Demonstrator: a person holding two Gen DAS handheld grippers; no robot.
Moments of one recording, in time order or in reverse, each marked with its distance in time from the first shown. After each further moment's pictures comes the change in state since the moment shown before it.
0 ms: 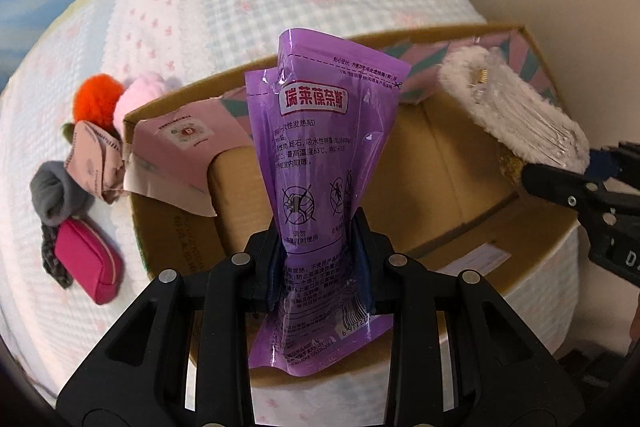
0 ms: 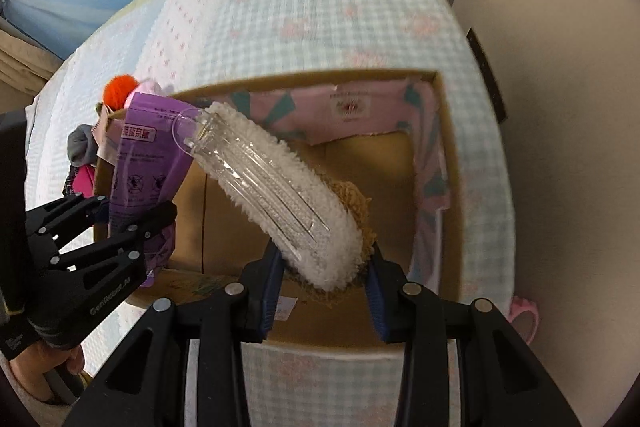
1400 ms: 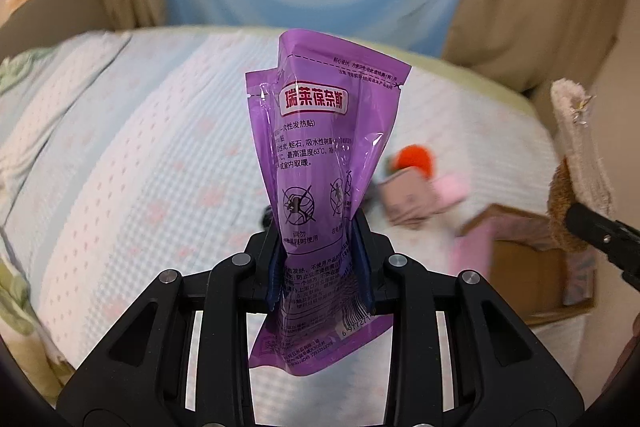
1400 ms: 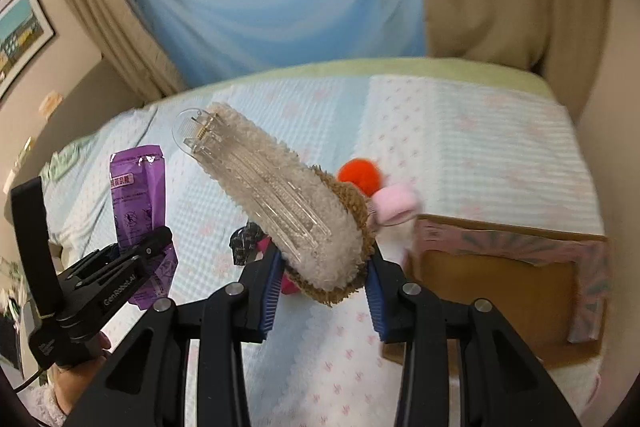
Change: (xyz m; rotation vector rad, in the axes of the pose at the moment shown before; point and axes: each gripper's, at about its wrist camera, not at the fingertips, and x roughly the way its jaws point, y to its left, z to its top) left arm -0.212 0.255 -0.157 -0.580 -0.450 0.214; right arm -0.120 0.267 -0.011 -0.222 -0.375 0.230
